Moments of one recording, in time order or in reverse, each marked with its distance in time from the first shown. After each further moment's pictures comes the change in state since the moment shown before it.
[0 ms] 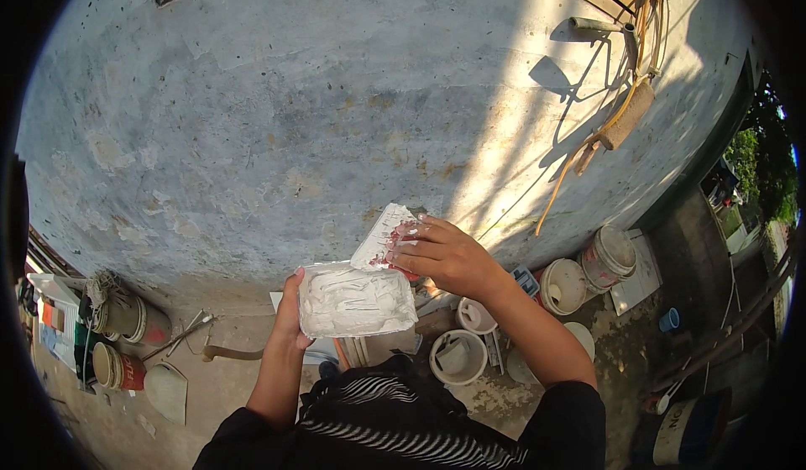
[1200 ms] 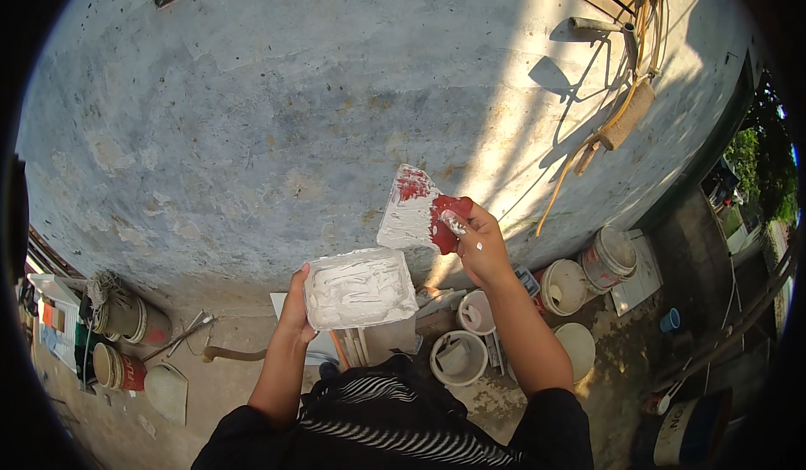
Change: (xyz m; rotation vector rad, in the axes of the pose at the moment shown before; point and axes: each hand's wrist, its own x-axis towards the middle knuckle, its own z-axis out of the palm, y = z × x) left_hand 0.017 -0.004 0.002 0.052 -0.002 0.002; right_hand -0.021 0.017 0.013 1.435 0.653 0.942
